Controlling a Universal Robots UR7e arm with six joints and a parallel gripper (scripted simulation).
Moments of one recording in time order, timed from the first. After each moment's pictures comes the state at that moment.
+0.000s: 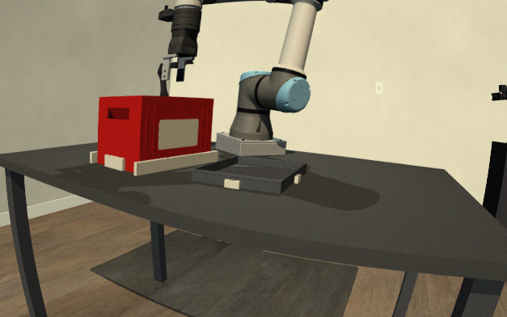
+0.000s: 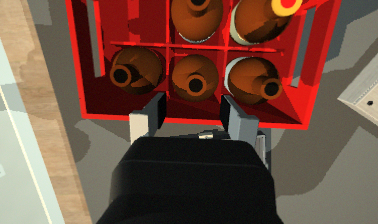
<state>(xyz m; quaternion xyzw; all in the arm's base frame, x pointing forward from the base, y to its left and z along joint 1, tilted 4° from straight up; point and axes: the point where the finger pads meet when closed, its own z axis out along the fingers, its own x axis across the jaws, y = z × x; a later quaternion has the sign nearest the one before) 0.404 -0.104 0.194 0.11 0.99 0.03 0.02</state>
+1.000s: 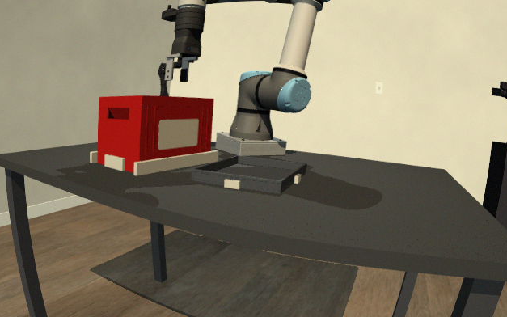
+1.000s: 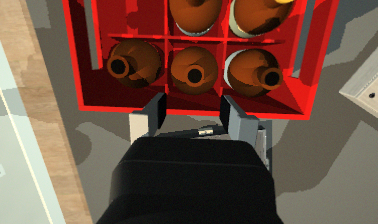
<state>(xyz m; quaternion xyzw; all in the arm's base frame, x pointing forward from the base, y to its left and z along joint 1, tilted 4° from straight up) 0.406 -0.093 0.194 0.12 0.99 0.03 0.02</state>
